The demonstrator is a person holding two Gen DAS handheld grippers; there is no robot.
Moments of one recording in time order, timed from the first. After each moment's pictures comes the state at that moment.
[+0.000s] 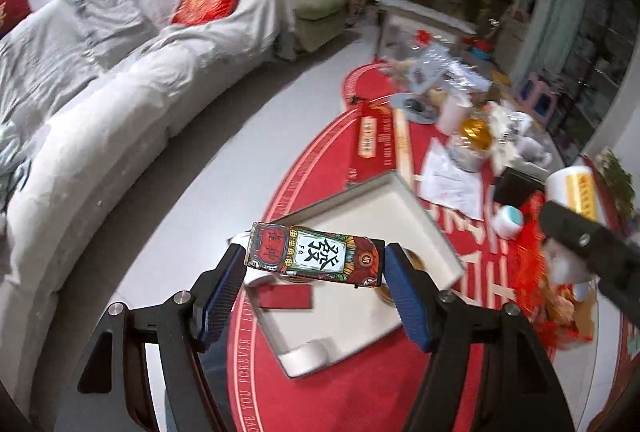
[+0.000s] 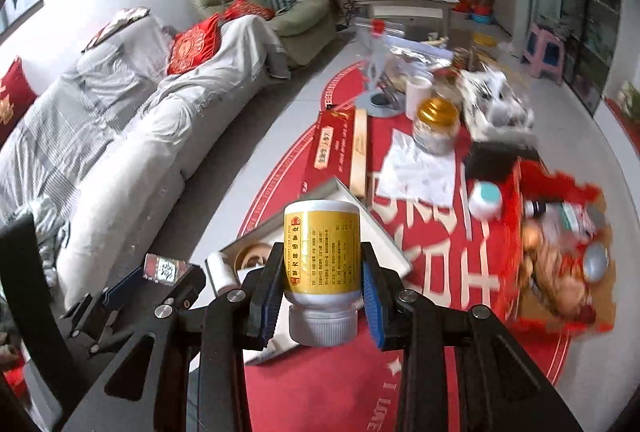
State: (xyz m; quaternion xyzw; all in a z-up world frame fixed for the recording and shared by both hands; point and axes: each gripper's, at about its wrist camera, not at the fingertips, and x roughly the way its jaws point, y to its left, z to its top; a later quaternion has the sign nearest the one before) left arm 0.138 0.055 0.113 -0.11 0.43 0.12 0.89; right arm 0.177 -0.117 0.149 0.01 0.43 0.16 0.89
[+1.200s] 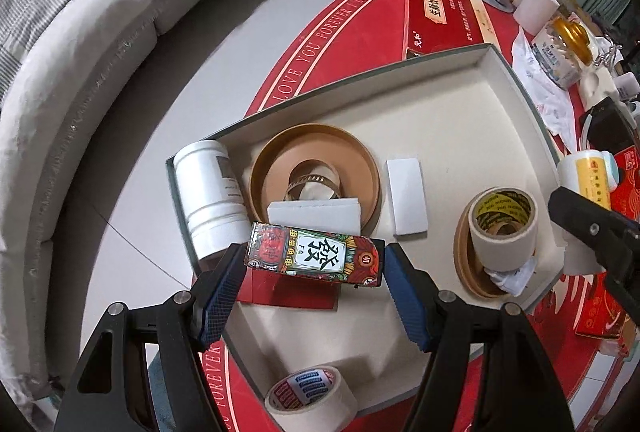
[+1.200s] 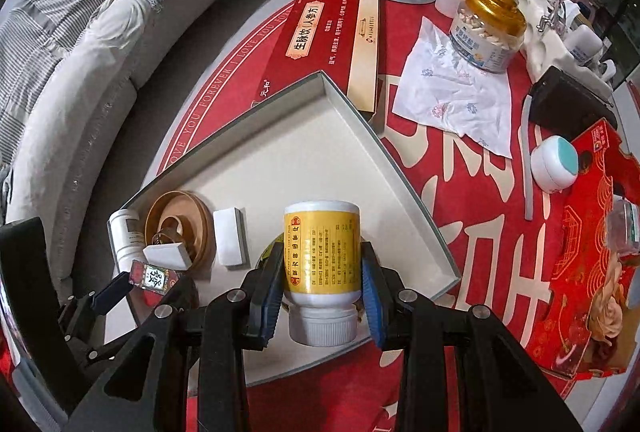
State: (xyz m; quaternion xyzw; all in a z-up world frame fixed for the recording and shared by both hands) left arm 0.225 0.068 -0.056 -0.12 0.60 0.14 0.78; right arm 0.291 -0.072 -0.017 -0.06 0.58 0.13 0.80
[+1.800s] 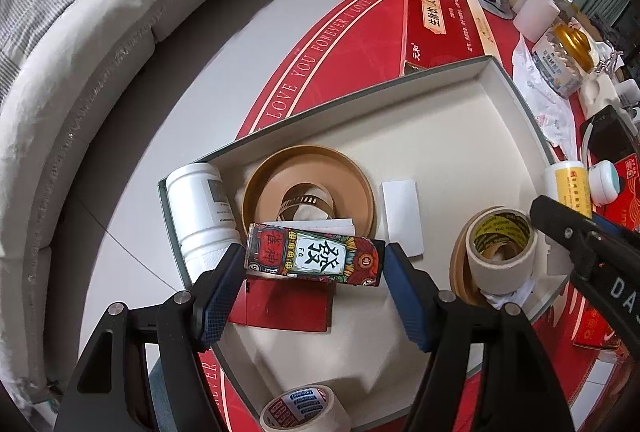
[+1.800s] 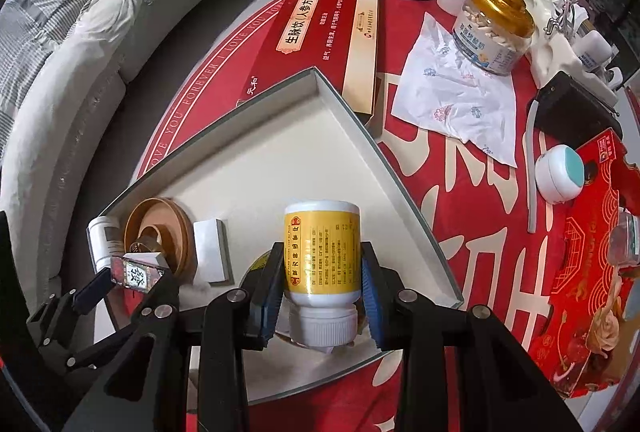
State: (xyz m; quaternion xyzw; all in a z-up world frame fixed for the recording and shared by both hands) left arm 0.234 0.071 -0.054 -0.11 0.59 0.14 0.79; right arm 0.307 -0.066 -0.032 -0.07 0.59 0.12 0.79
